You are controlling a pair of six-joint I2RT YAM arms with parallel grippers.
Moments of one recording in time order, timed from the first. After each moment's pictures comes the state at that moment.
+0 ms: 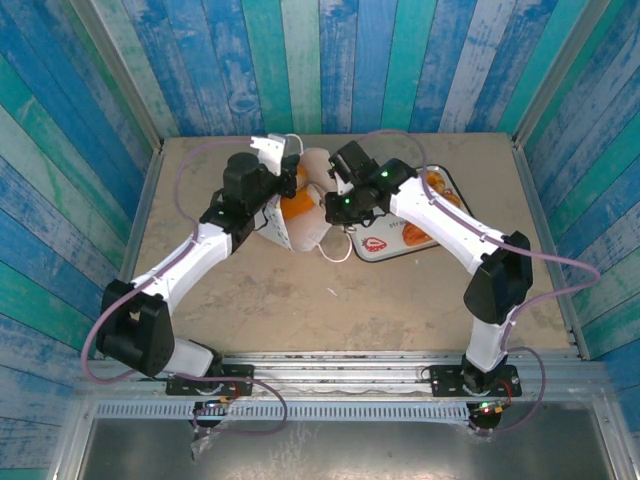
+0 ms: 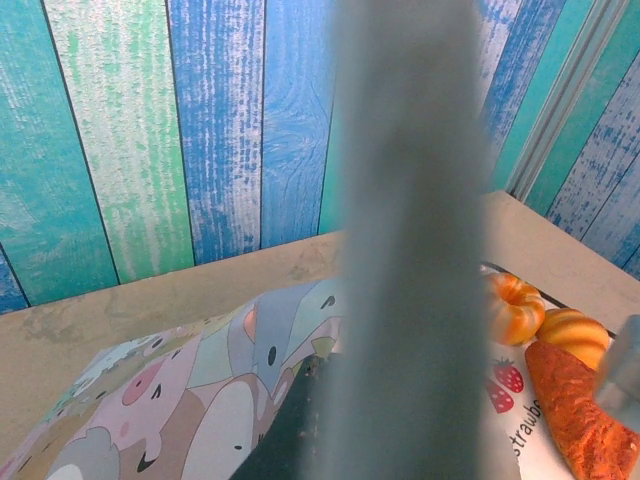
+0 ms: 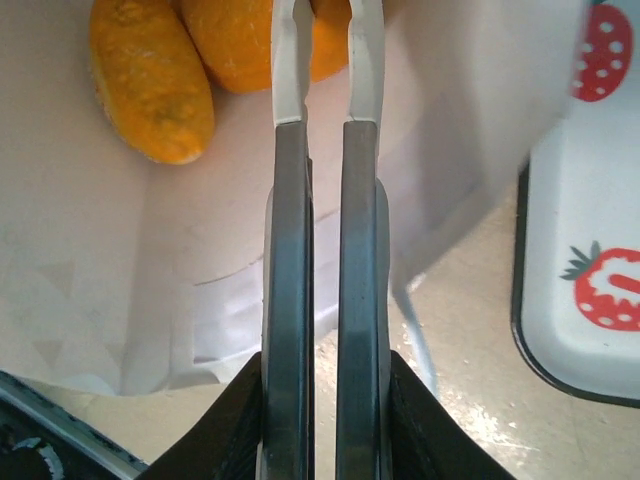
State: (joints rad) left arm -0.41 1.41 1.02 0.20 0.12 -0.09; right arm 0.73 1.84 1.77 -0.99 -0.11 0.52
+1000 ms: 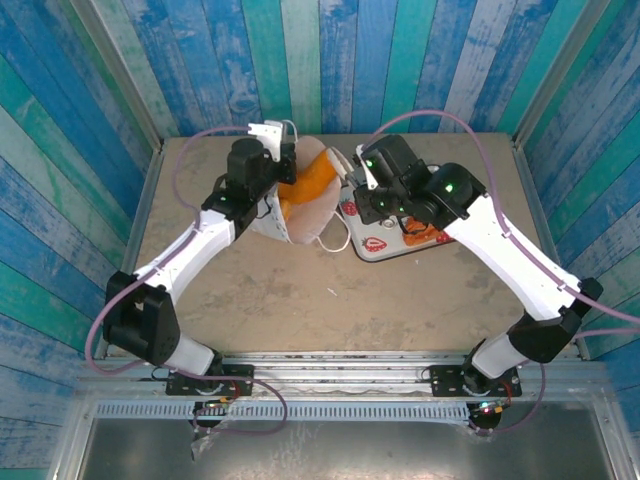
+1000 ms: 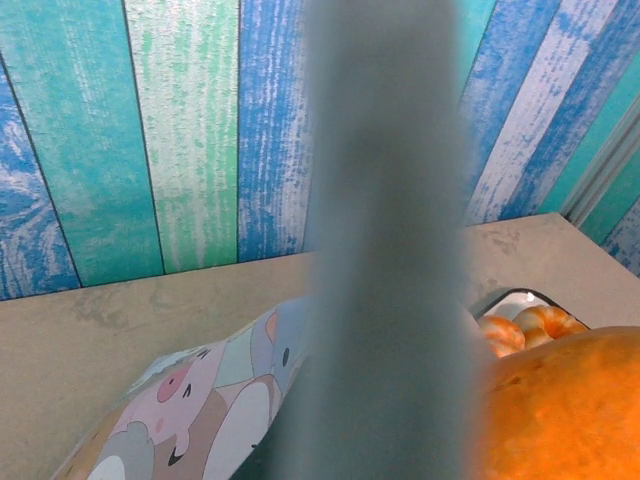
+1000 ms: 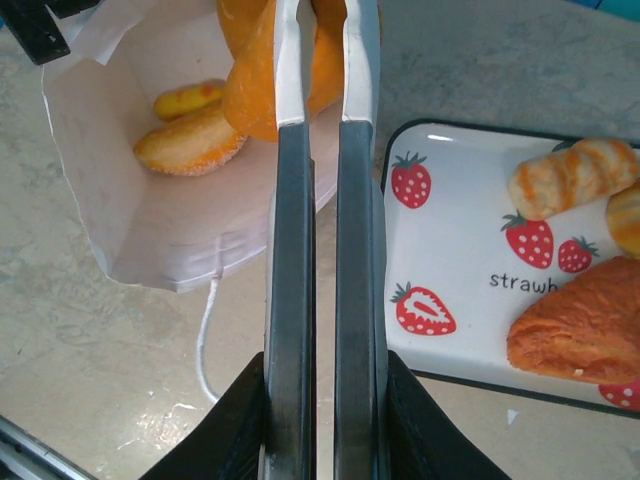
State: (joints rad) left arm -0.41 1.48 1.18 0.08 0.00 -0.15; right arm 0.81 1.53 1.83 -1.15 0.20 0.30
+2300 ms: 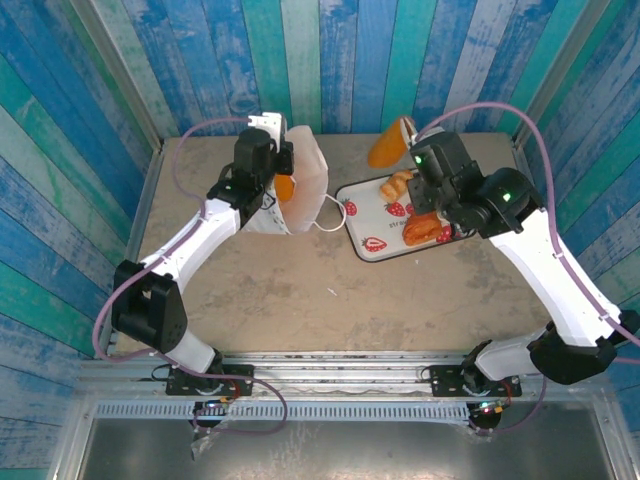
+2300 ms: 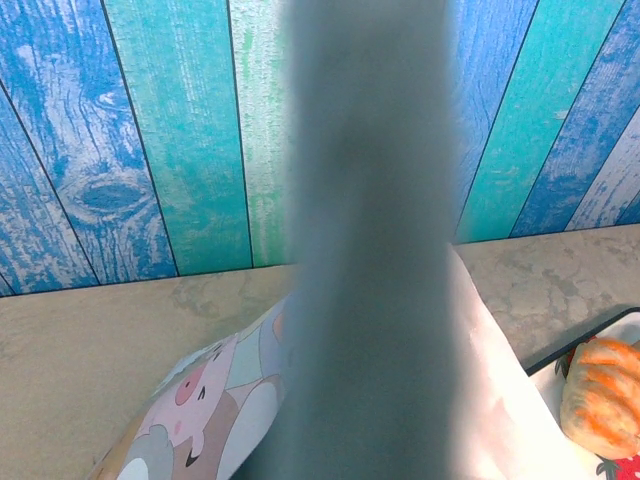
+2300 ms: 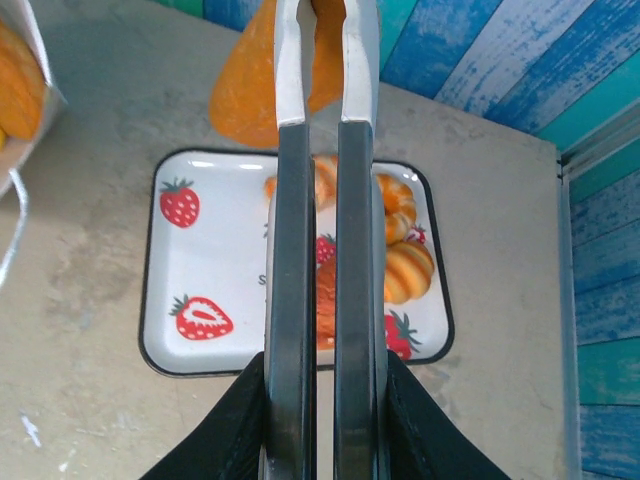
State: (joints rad) left arm -0.41 1.55 1.27 0.00 -0.18 -0.11; right arm 0.71 1.38 1.80 -1.26 0.53 0.21
